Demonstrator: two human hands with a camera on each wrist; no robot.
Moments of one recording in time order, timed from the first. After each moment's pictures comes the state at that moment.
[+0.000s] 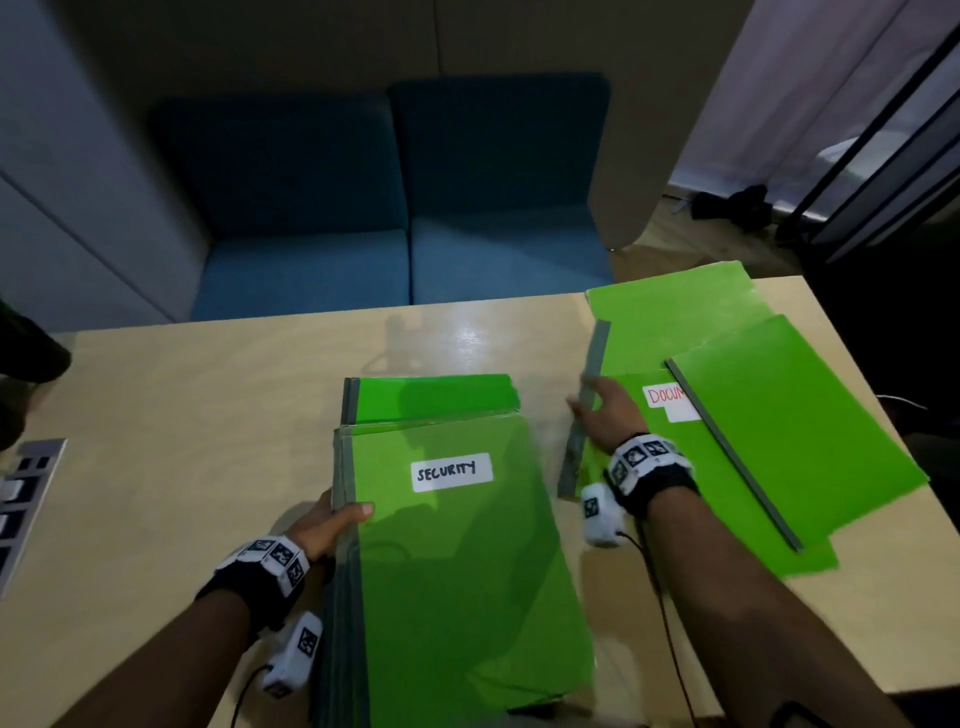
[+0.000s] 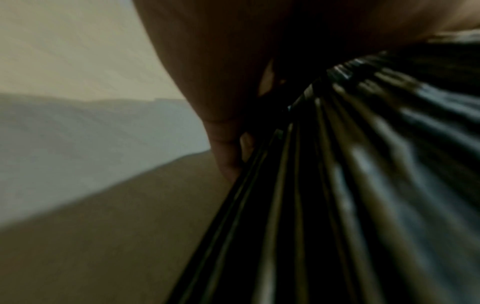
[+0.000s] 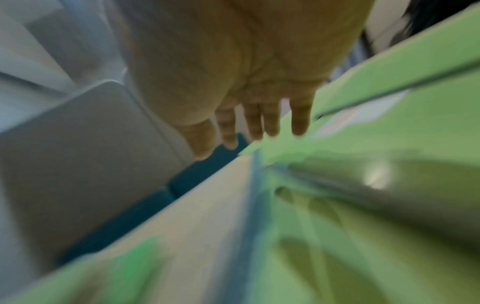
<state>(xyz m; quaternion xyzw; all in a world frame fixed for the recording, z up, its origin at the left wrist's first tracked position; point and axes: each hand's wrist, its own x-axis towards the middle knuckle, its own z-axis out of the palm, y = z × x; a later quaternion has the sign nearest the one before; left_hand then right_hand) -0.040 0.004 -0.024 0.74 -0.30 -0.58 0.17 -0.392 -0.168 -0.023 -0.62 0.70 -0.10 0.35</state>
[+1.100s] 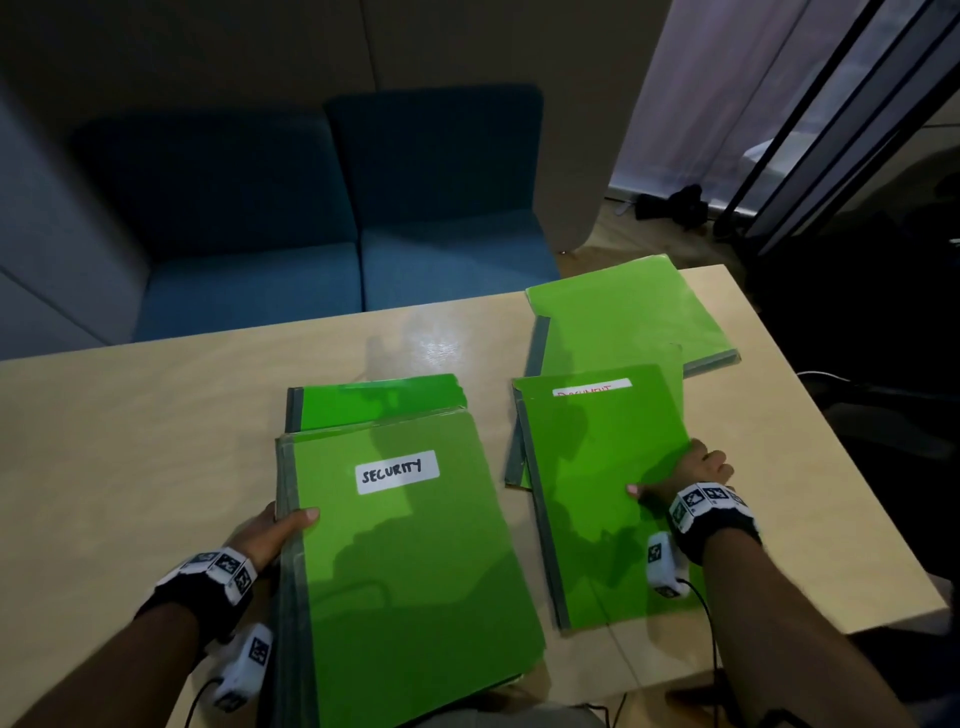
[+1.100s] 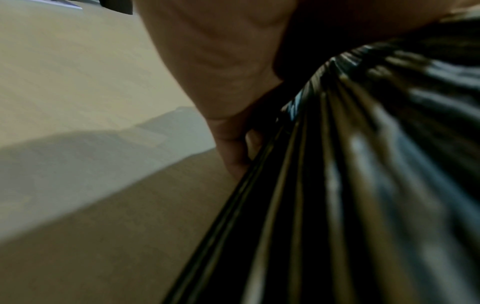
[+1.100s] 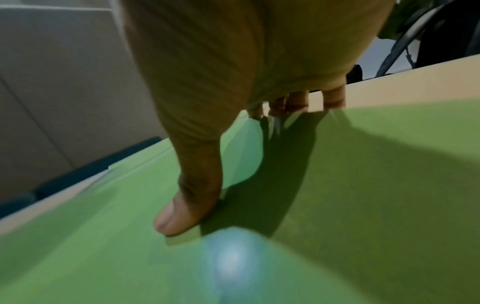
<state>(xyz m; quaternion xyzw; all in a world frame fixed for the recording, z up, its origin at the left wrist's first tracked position) 0.028 0.011 -0.137 0.75 -0.31 -0.56 0.15 -0.550 -0.088 -0.044 -0.44 0.87 0.09 0.22</state>
